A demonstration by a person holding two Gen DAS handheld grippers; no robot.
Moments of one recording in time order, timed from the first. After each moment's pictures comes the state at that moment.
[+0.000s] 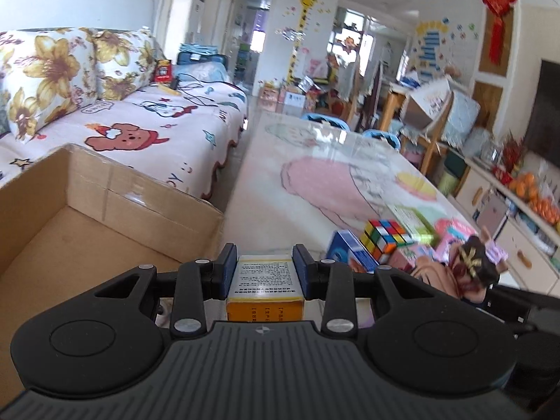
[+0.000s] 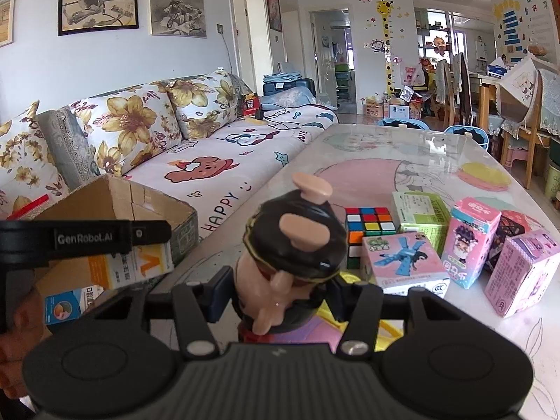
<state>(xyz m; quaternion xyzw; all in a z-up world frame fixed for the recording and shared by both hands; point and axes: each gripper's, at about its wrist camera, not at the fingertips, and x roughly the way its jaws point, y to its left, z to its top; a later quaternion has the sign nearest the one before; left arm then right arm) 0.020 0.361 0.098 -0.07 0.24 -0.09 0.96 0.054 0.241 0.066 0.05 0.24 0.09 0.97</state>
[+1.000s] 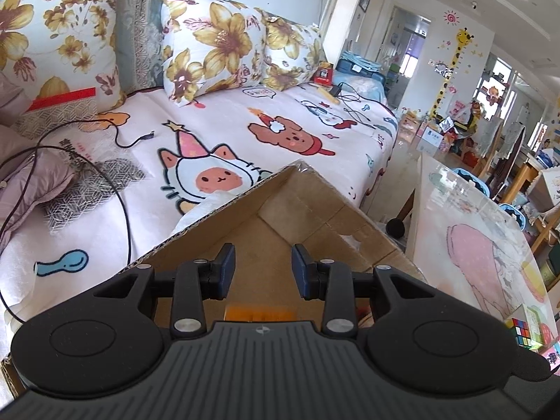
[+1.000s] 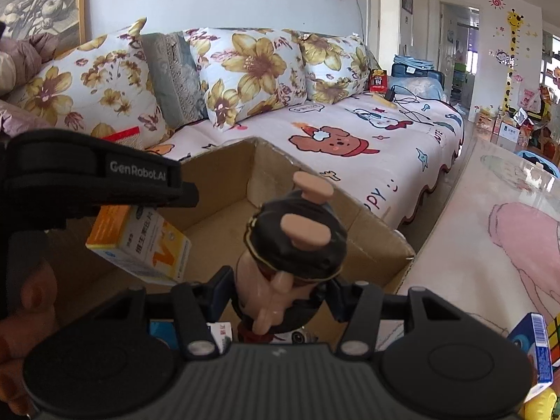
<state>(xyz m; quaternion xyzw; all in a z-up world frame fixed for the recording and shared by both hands) 0.042 0.468 0.110 -0.17 0.27 0.14 0.94 0.140 0.415 0.068 -0.06 0.28 0.25 0.92</state>
